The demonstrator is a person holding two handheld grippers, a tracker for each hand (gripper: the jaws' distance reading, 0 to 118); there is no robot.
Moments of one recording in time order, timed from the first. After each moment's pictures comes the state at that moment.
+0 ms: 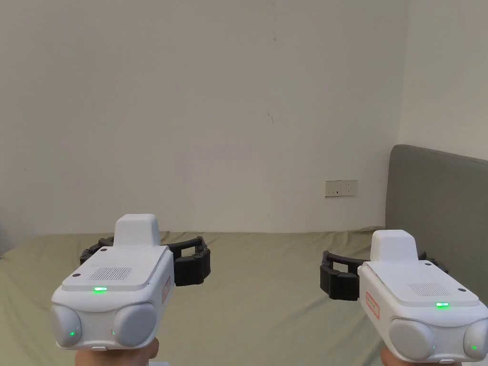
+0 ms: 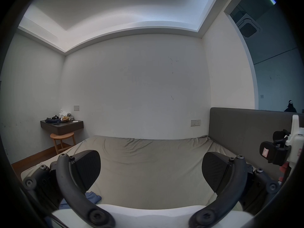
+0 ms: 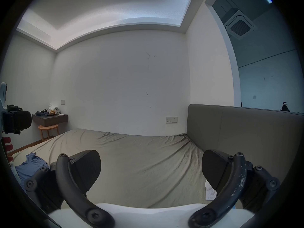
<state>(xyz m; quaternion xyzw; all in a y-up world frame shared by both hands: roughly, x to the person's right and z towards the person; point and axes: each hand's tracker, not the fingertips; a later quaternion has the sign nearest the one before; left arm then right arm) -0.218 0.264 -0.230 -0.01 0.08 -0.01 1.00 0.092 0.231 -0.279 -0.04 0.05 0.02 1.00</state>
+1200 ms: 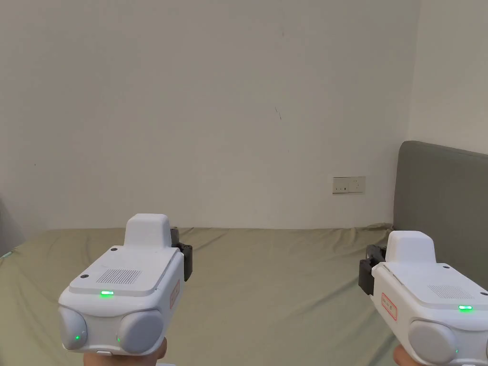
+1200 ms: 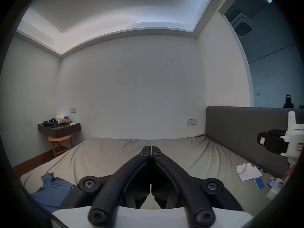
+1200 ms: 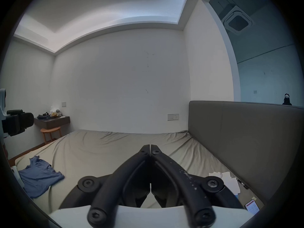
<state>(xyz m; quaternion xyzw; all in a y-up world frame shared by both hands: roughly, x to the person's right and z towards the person) -0.222 0.257 -0.219 -0.01 0.05 -0.02 1.00 0.097 0.226 -0.268 -0.05 0.06 0.00 1.00</state>
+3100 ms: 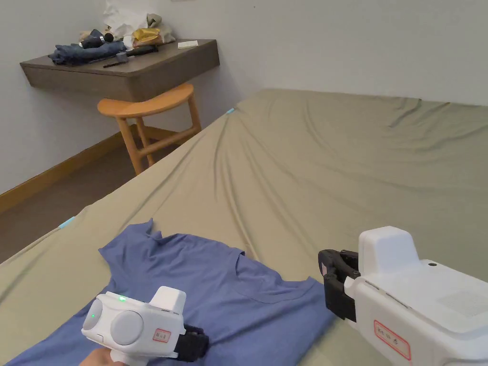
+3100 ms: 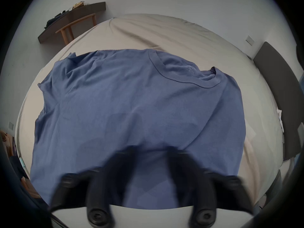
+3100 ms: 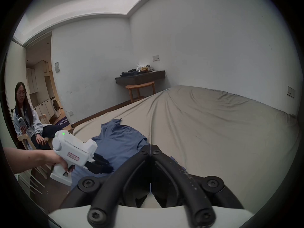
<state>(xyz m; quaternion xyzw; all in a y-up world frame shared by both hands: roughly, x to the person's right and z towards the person) -0.757 -0.059 -0.255 -0.51 0.09 0.10 0.85 -0.419 0.065 -0.373 -0.22 0.48 0.06 0.84</state>
